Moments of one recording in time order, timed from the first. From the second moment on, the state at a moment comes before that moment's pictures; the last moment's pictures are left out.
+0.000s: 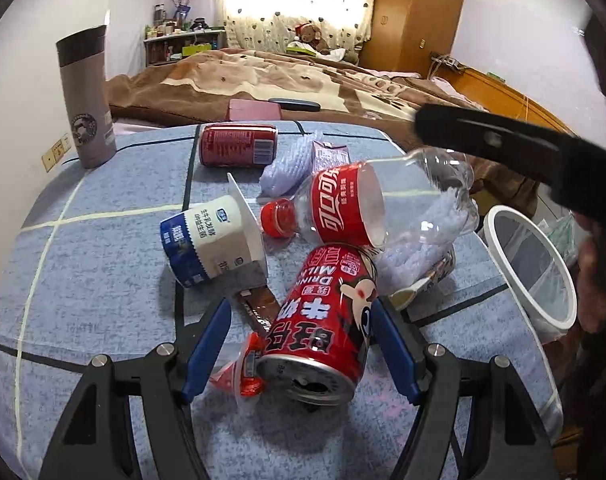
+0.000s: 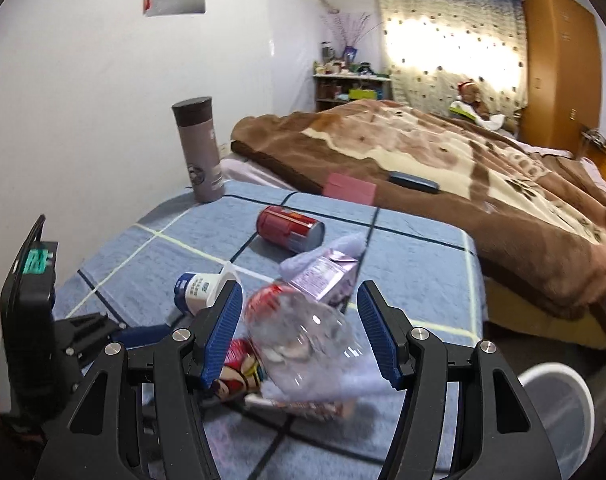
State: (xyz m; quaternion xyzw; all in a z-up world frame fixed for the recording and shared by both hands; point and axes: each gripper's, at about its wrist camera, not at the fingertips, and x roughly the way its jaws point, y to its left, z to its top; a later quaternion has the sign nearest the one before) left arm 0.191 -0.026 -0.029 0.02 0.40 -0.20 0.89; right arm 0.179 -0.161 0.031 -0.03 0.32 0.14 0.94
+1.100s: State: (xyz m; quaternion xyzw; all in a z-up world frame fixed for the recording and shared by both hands) left arm 0.169 0.071 -0.042 -0.07 0.43 -0.12 0.89; right arm 0.166 -0.131 0.010 -0.04 0.46 0.18 0.87
